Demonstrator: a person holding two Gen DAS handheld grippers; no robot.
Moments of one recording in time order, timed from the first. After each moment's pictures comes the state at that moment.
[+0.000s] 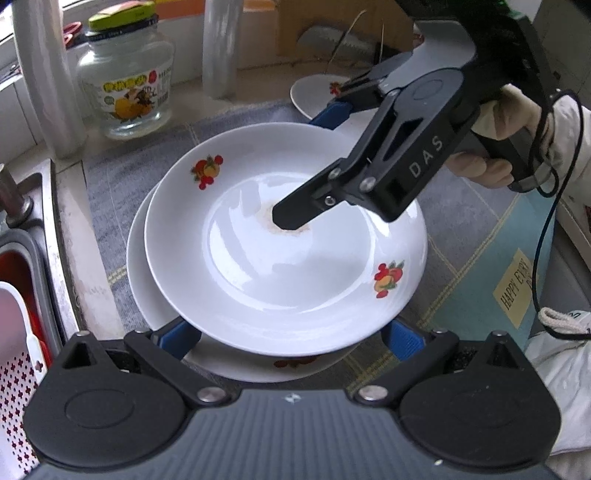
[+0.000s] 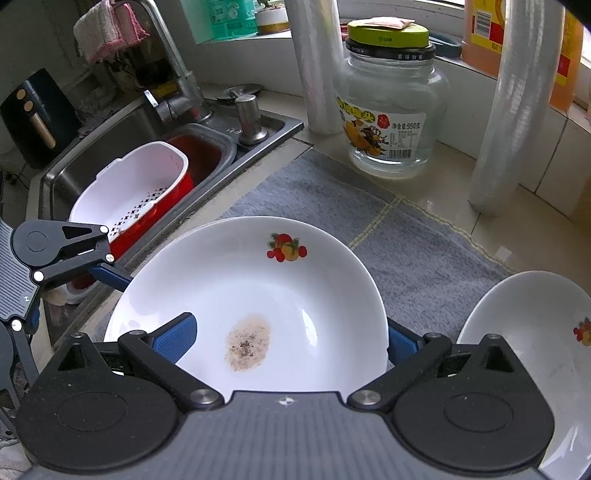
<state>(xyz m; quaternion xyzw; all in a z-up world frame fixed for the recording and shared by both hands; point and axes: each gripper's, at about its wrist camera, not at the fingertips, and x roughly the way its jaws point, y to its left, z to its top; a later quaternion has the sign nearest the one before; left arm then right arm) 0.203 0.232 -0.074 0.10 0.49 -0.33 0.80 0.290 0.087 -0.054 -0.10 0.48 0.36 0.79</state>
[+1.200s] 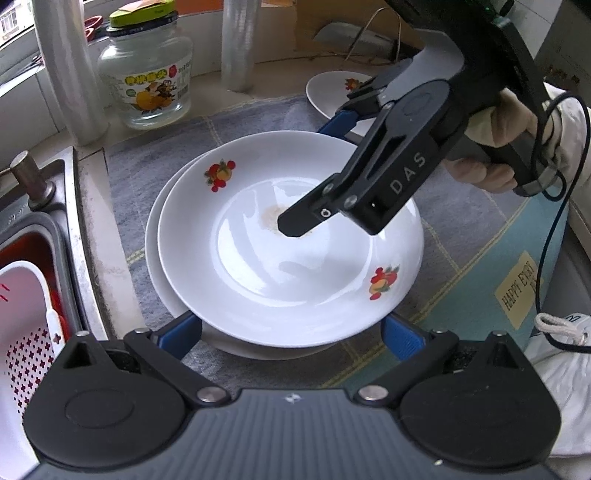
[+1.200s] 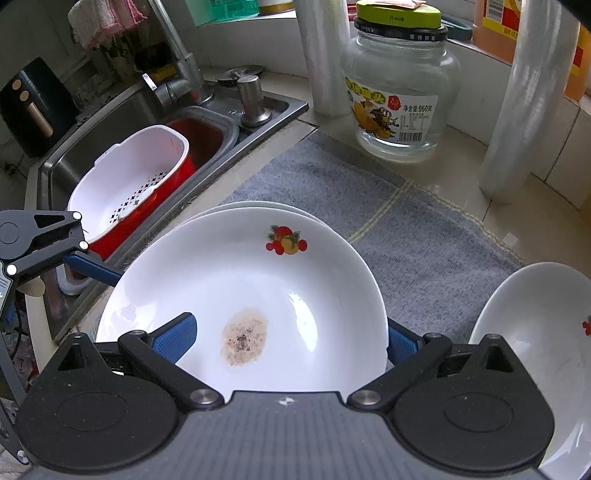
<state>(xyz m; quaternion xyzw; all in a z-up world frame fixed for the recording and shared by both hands) 0.196 0.233 -0.054 0.10 0.51 -0.29 0.80 0.294 0.096 -0.060 -0.10 0.51 0.36 0.77</state>
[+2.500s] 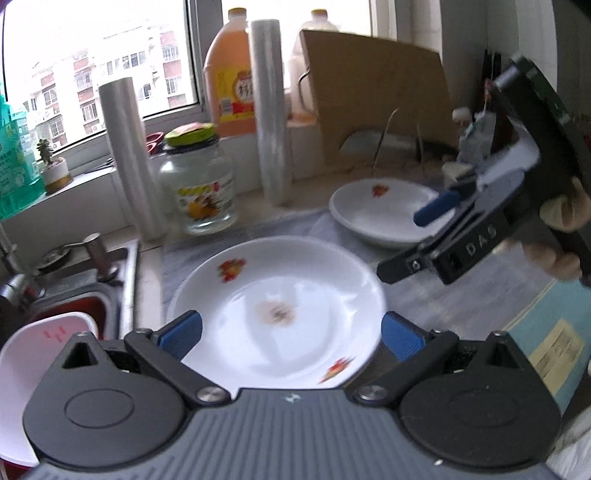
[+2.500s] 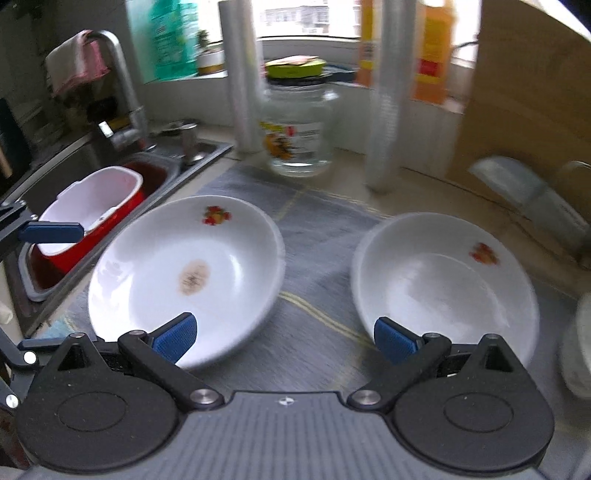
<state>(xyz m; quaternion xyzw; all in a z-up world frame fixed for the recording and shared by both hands) 0.134 0.201 -0.039 0.10 0.30 -0.19 0.93 0.214 0.005 -0.033 -0.08 0.42 0.24 0.87</state>
